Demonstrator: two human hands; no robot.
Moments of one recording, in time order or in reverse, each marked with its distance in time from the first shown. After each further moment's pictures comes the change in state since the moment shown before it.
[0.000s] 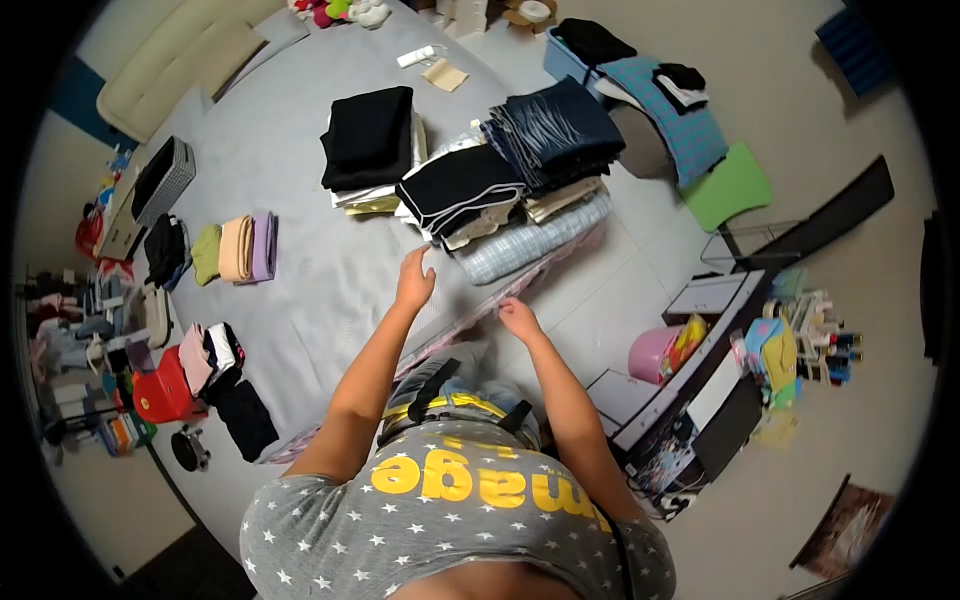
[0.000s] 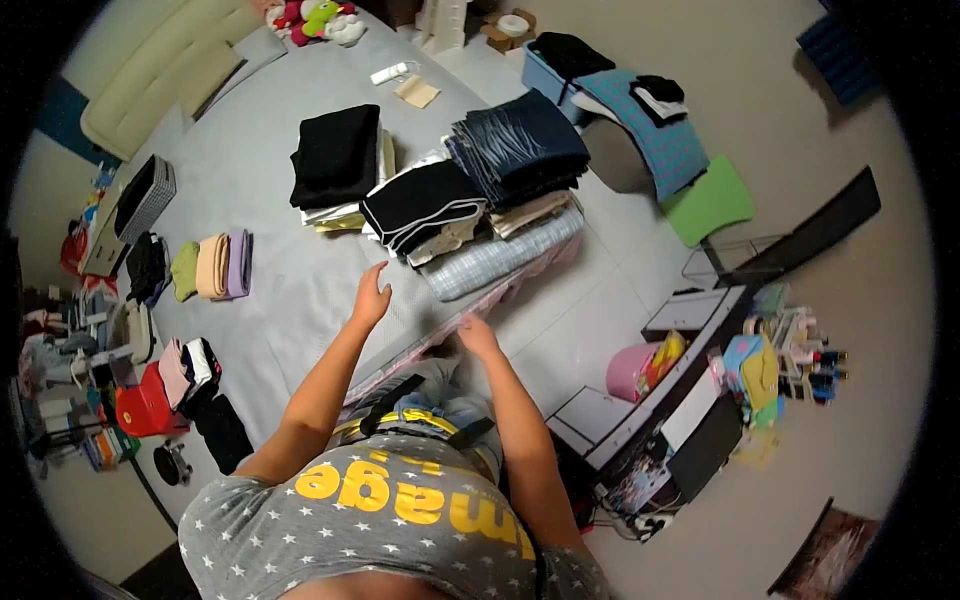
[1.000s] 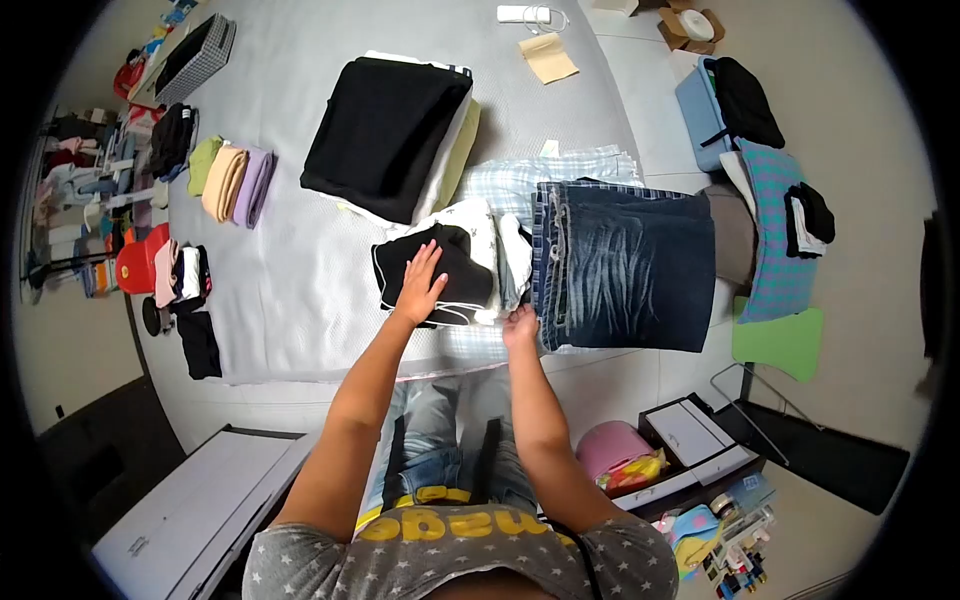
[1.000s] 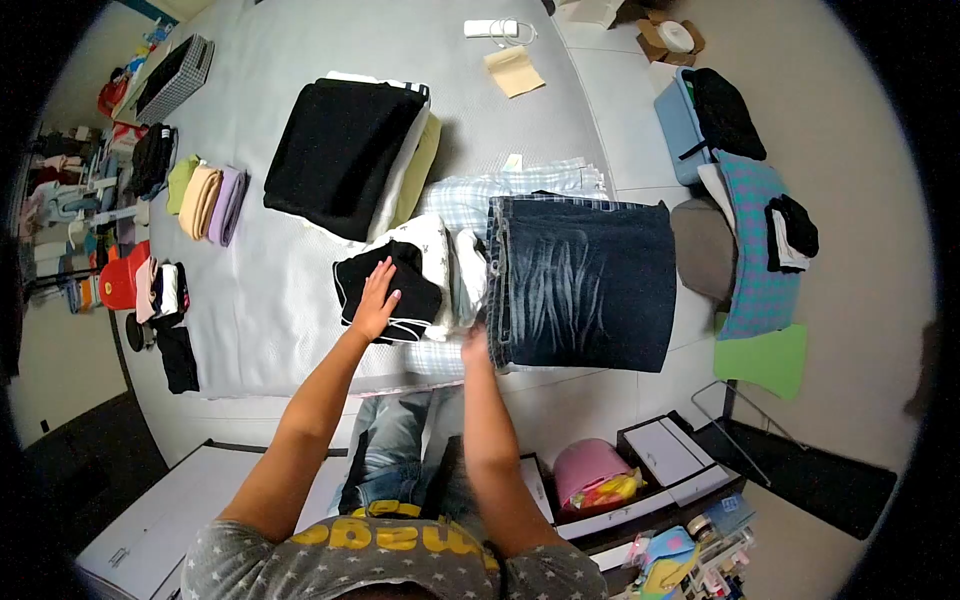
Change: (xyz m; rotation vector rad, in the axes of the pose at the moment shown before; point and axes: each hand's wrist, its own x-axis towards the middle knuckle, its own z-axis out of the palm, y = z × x) left_hand 0.166 -0.076 0.118 0.057 -0.045 -0.420; right_hand 0.309 0.037 0.001 1.310 0.148 0.771
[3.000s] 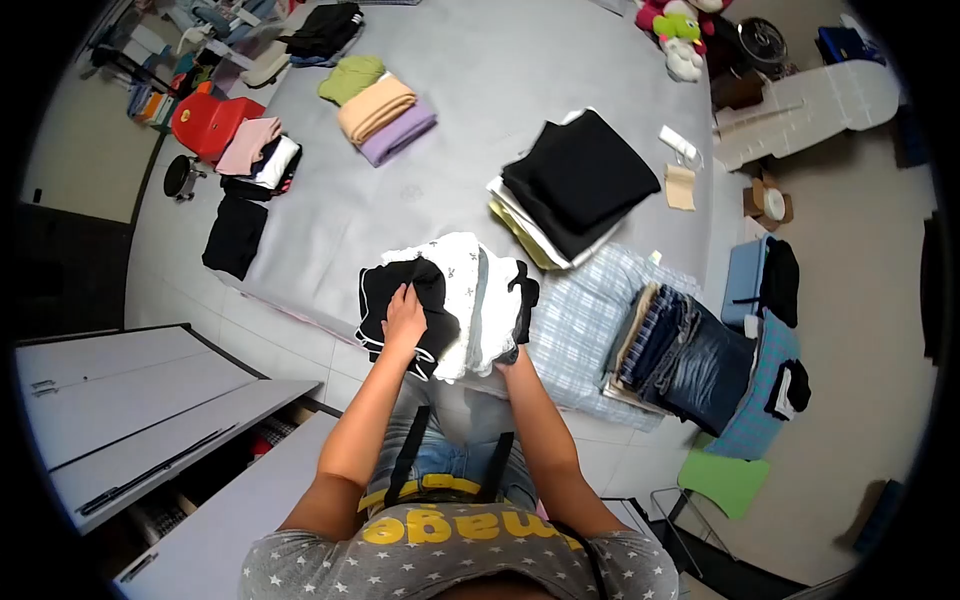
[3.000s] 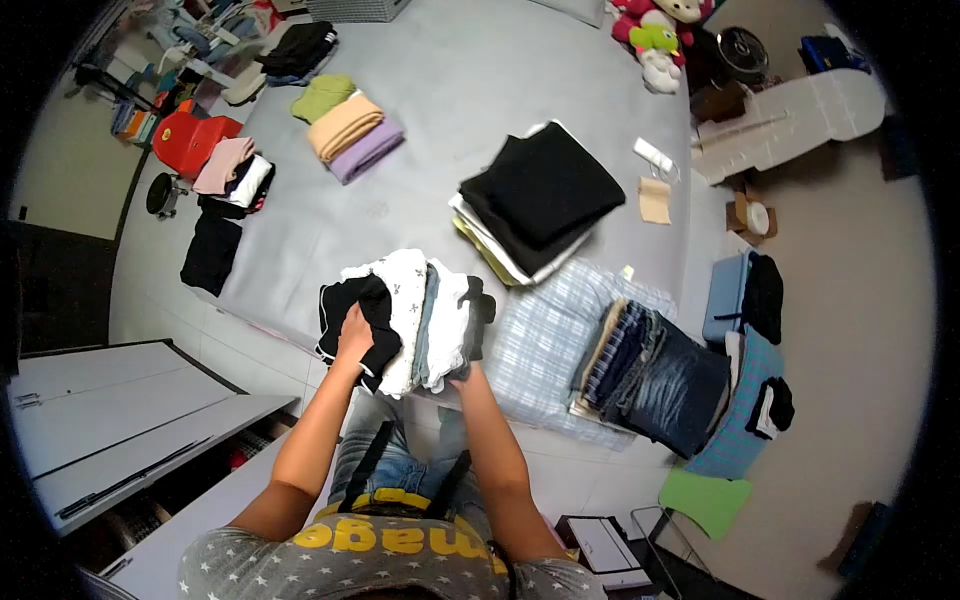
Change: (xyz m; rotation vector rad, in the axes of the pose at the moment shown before) left_hand -0.196 -0.113 -0.148 -0.189 0.379 -0.736; right_hand -0.146 0.180 0.134 -0.363 -0.701 0.474
